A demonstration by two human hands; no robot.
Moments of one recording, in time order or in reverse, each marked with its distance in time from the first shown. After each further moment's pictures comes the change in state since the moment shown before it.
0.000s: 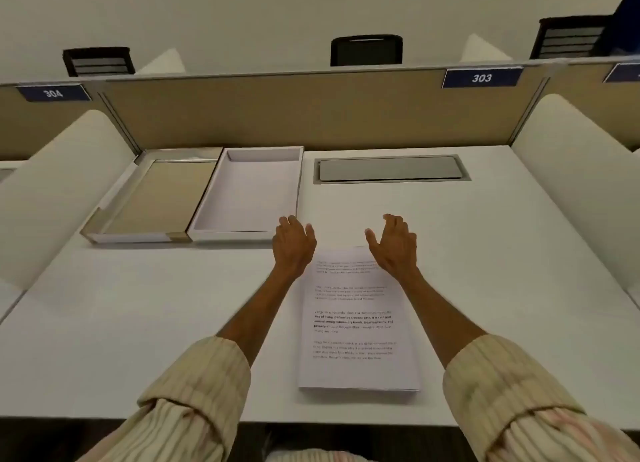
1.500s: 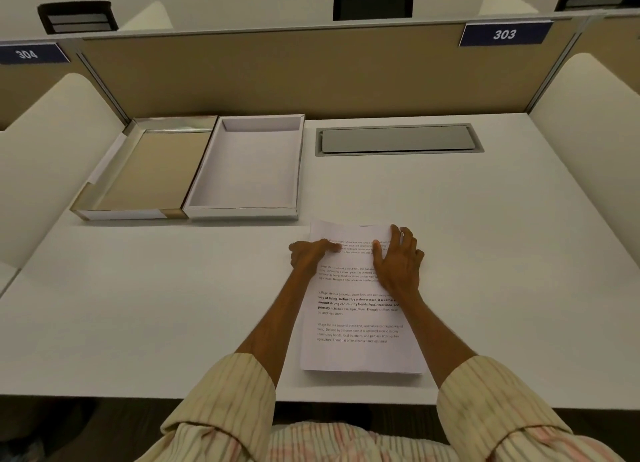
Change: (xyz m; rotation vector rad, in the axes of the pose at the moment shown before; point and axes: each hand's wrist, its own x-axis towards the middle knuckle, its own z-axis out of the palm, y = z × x) left_hand -0.023 -0.015 0.049 -0.752 -0.498 -0.741; right_hand -0.056 0.032 0.054 -0.041 0.032 0.128
